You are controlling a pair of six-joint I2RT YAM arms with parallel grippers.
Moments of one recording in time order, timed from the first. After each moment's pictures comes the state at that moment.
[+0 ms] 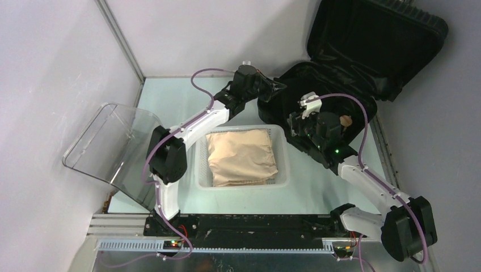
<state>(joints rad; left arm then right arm) -0.66 1.94 1.72 -0.06 0.13 -1.37 0.41 1.11 0.70 0.17 -0.01 -0.06</state>
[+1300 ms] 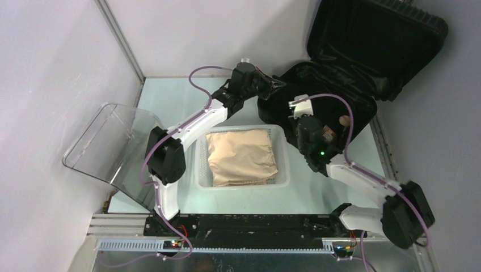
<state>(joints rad) -0.65 1.94 1.75 -0.08 0.13 -1.38 0.63 1.26 0.72 0.30 0.65 -0.14</state>
